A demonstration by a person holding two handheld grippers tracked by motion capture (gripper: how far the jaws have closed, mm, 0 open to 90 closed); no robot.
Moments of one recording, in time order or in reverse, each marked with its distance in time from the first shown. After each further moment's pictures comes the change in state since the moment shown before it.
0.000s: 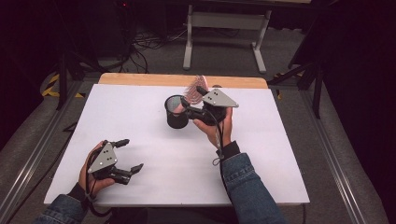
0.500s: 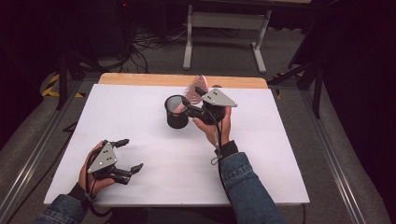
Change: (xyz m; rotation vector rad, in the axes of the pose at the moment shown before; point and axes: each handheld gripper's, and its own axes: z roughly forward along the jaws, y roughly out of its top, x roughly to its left) left arm 0.000 0.000 0.000 -0.004 0.003 -0.004; right arm -0.002 -0.006 0.007 0.008 -0.016 0.025
